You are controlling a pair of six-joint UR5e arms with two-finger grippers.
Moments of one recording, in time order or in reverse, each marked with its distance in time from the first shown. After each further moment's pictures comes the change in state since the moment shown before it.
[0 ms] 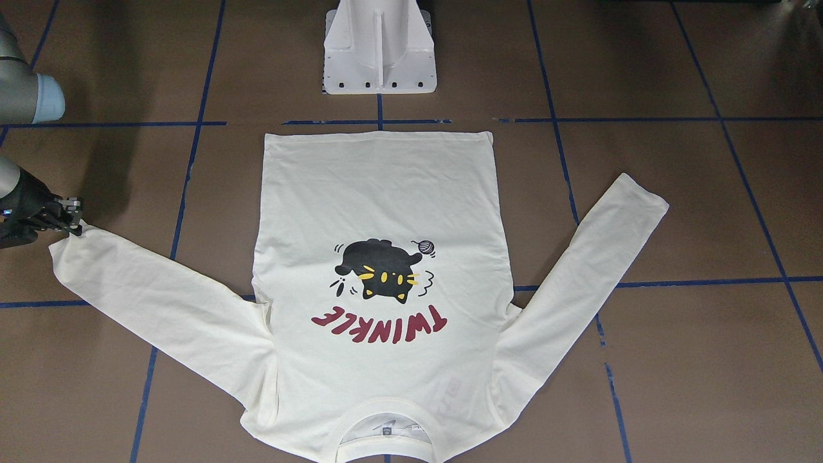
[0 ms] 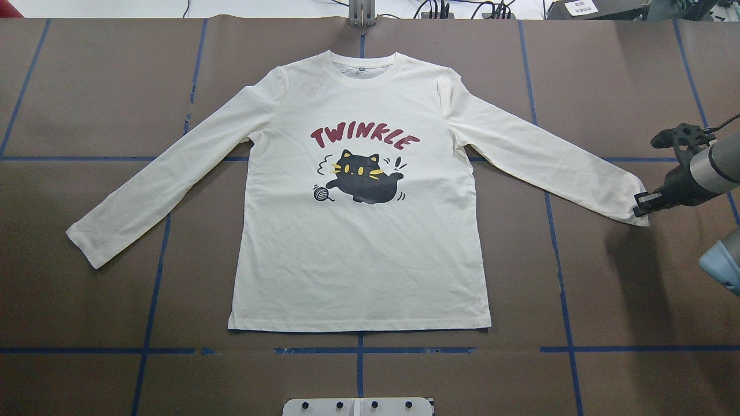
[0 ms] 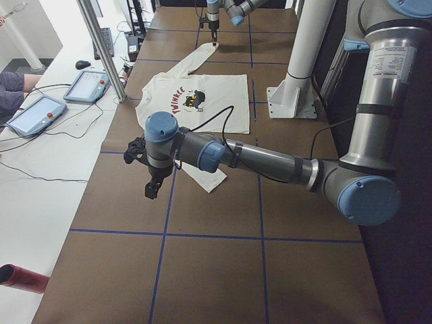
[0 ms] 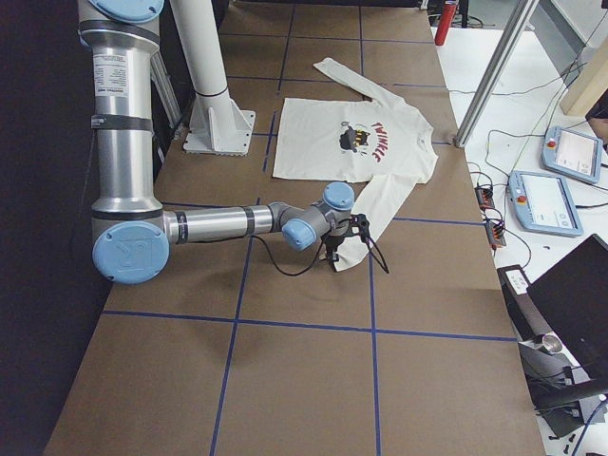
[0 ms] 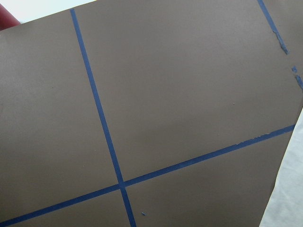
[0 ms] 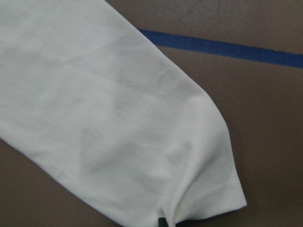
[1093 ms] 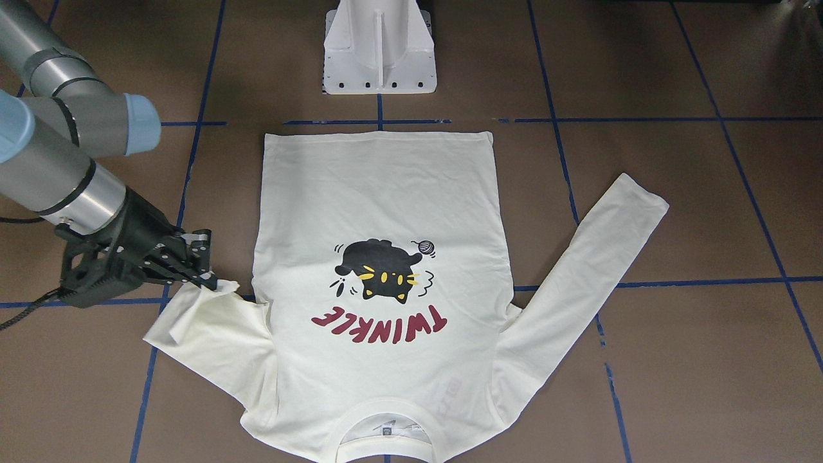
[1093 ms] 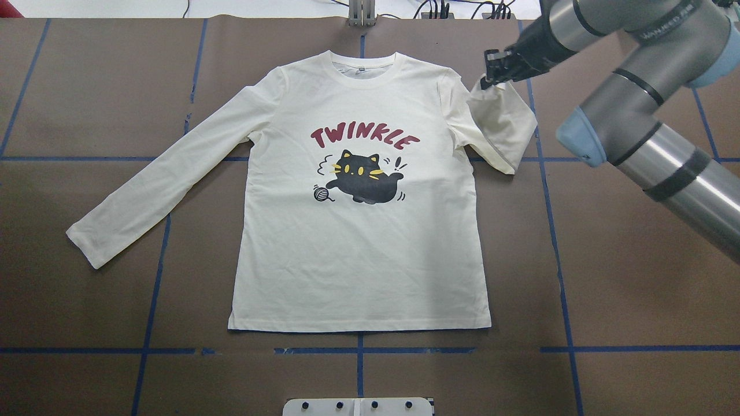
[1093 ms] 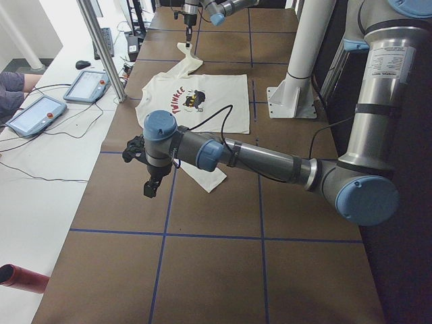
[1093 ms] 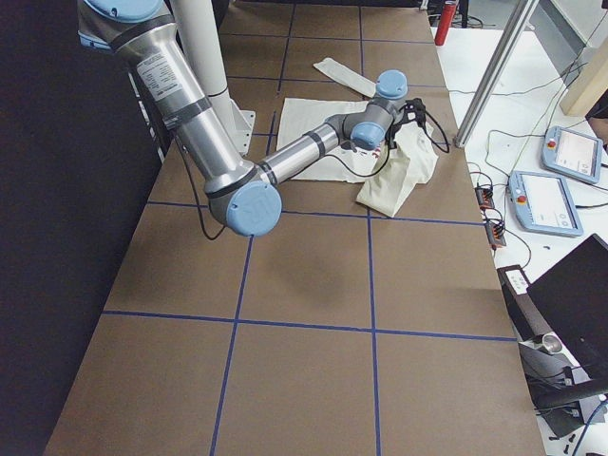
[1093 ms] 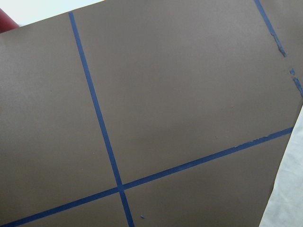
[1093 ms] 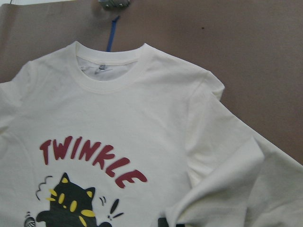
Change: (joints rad) left arm 0.002 -0.009 0.008 0.001 0.000 -0.001; right arm 0.008 0.643 -0.116 -0.020 0.060 0.323
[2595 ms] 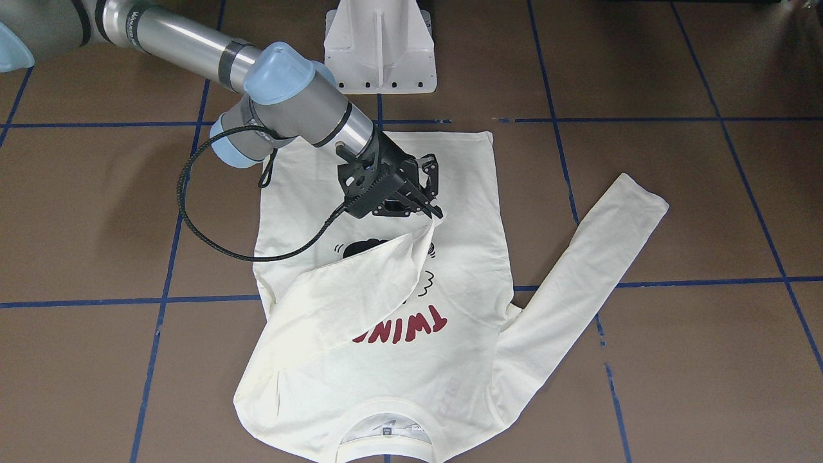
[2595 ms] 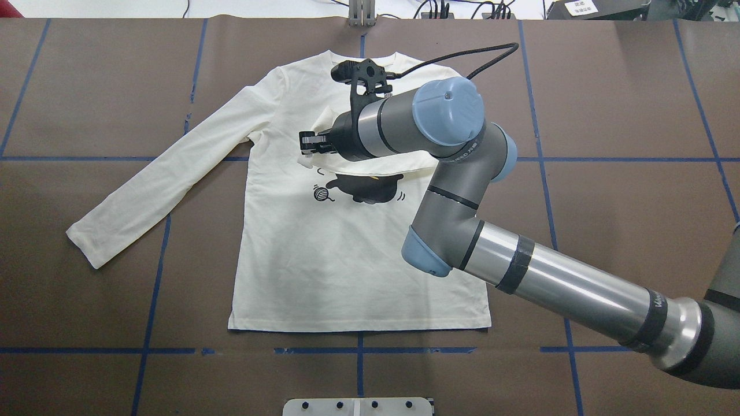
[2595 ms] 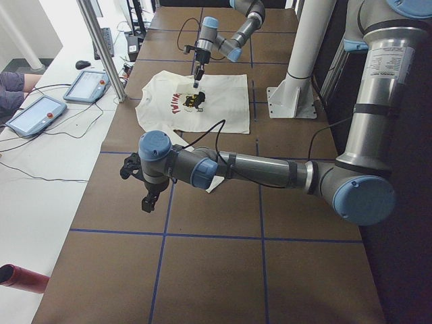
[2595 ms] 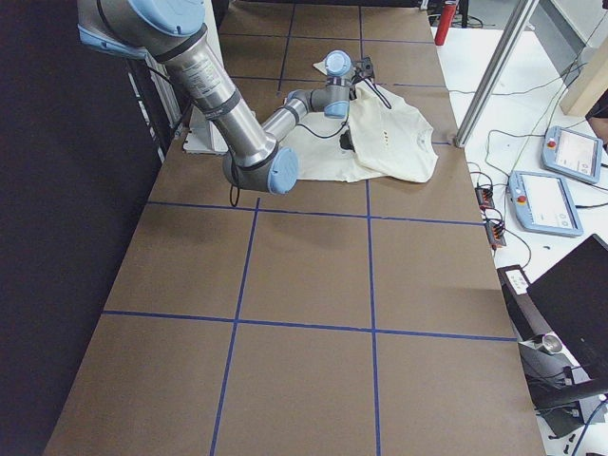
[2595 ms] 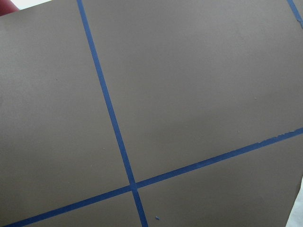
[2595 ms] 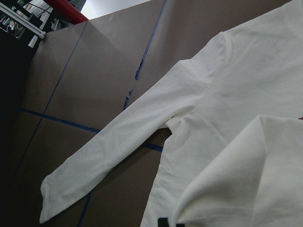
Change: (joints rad) left arm 0.009 -0.015 0.129 -0.098 -0.001 0.001; right arm -0.413 0.198 -0.160 0.429 -0.389 0.268
